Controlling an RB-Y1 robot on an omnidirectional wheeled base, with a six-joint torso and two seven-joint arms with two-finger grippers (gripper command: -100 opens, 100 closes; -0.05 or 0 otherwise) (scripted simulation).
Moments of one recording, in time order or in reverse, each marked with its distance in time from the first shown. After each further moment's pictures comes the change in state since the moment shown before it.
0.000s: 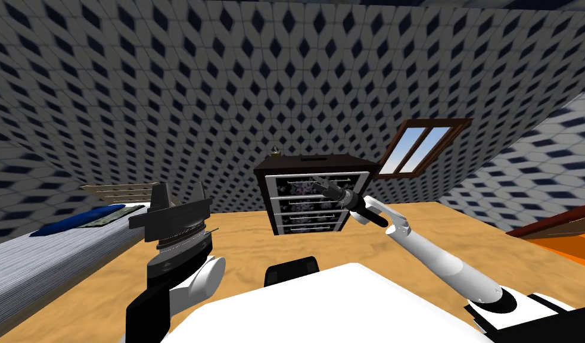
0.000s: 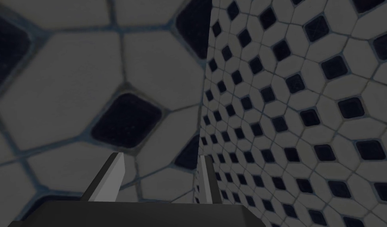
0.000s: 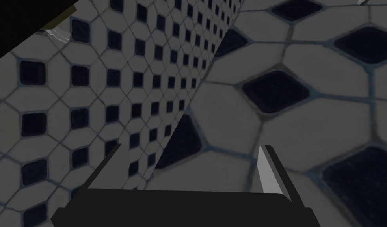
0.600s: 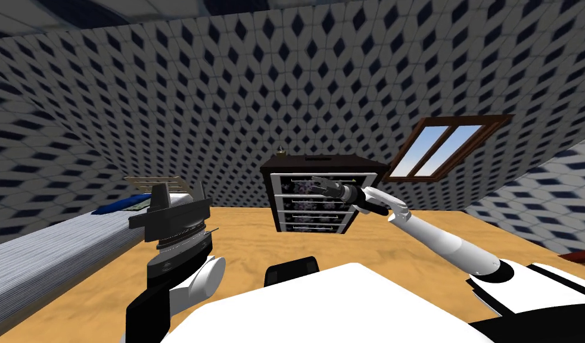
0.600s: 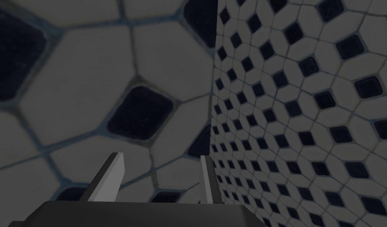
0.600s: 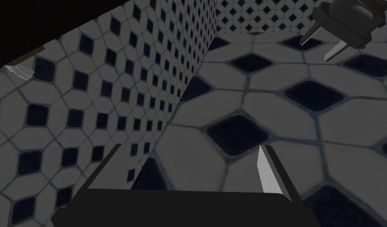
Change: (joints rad) left arm 0.000 0.000 0.000 0.000 0.000 0.000 0.000; right arm -0.096 -0.171 0.032 0.076 0.064 -0.066 -0.043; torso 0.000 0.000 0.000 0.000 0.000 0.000
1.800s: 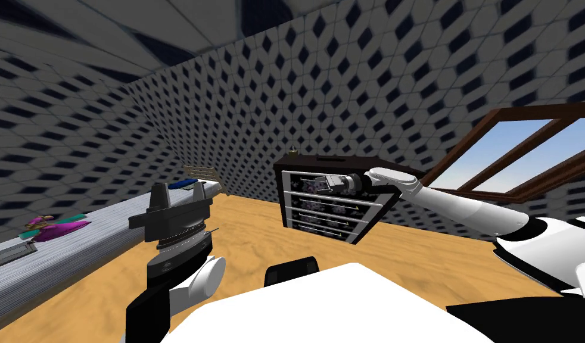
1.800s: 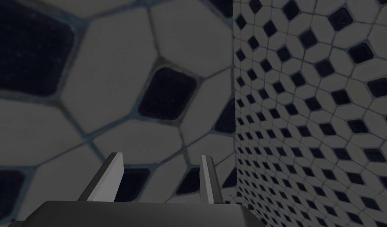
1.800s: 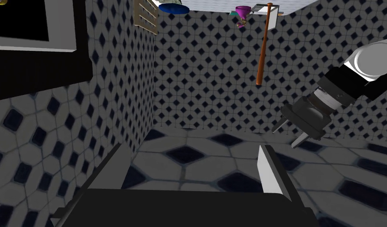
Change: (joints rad) left arm 0.000 0.000 0.000 0.000 0.000 0.000 0.000; right arm -0.192 -0.350 0.094 0.157 0.134 -0.160 -0.105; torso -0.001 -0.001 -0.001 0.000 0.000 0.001
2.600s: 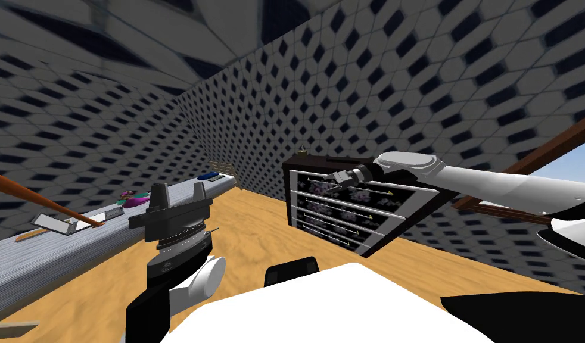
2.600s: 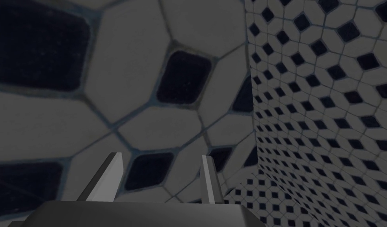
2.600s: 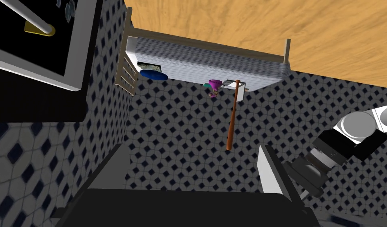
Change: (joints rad) left arm 0.000 0.000 0.000 0.000 0.000 0.000 0.000; right arm -0.124 -0.241 0.079 0.107 0.096 -0.118 -0.077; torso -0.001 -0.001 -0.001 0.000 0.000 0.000
